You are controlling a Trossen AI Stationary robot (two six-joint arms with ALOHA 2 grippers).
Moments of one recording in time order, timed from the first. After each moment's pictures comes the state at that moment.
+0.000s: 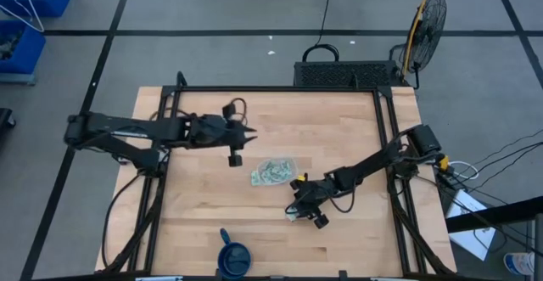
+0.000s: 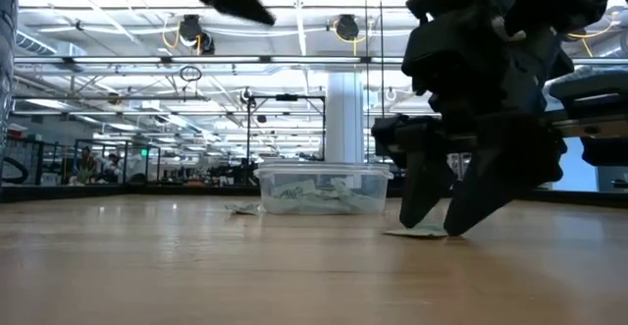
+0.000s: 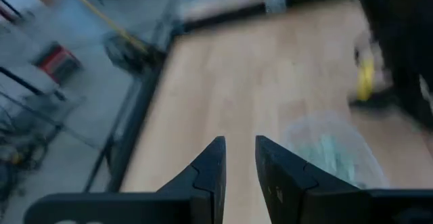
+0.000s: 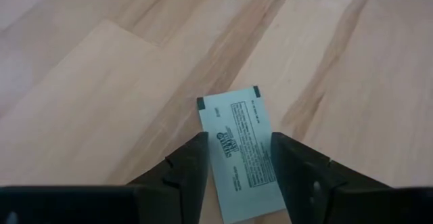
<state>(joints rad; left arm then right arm) 0.00 1.24 1.01 -0.29 -0.28 0.23 0.30 1.82 0.77 0.20 -0.15 -0.19</state>
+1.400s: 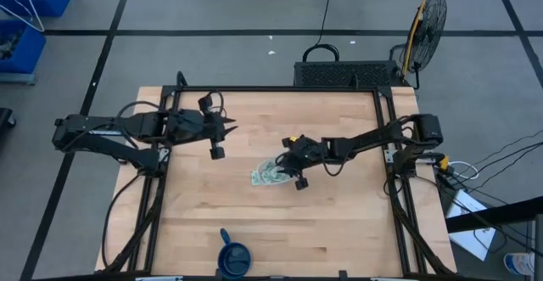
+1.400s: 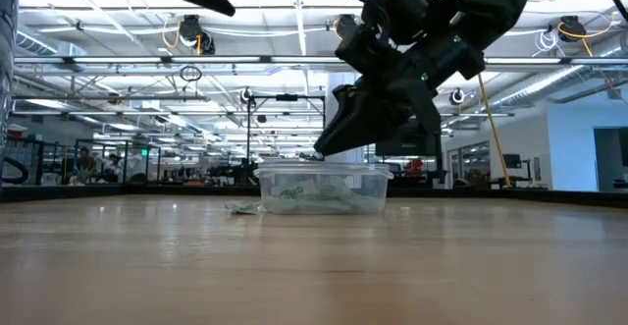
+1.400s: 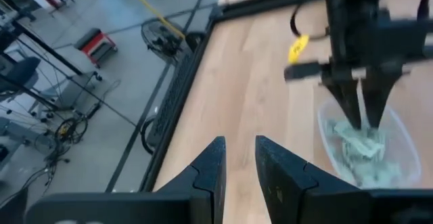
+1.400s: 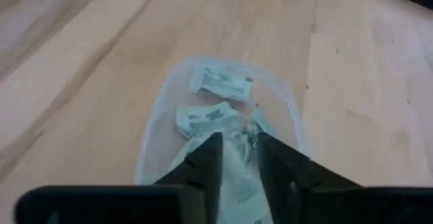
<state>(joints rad) 0.00 1.05 1.01 -0.49 -0.40 0.21 -0.02 1.73 0.84 0.25 -0.11 -0.38</state>
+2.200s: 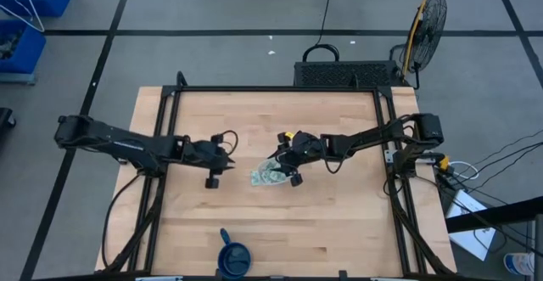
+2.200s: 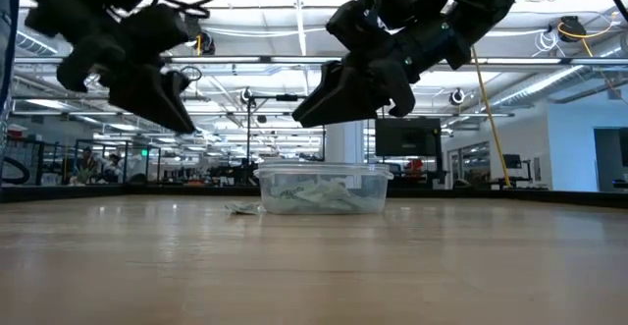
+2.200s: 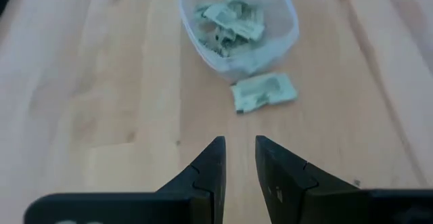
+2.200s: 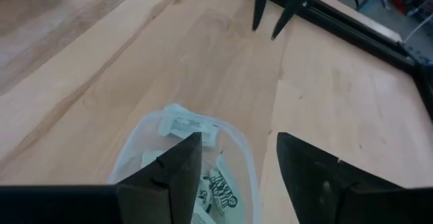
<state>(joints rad) -0.06 1.07 0.49 -0.16 -0.08 0.12 -0.03 1.73 0.89 0.31 -0.10 -0.45</state>
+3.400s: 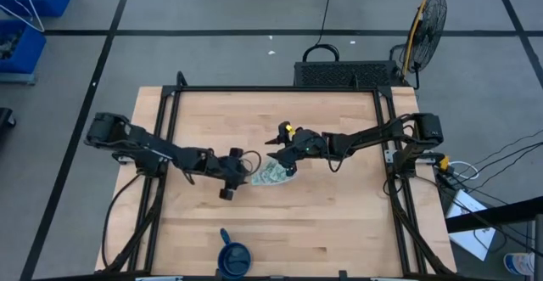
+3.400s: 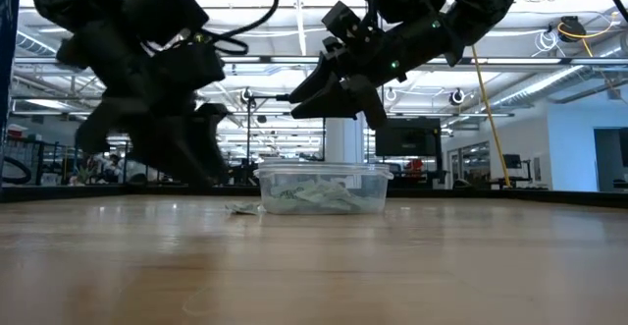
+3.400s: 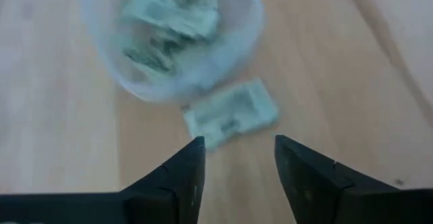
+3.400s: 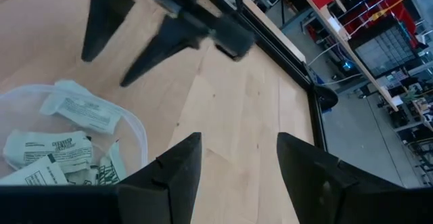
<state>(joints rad) -0.14 1.50 0.56 0.12 -0.09 0.22 -0.05 1.73 0.89 0.42 0.13 -0.72</state>
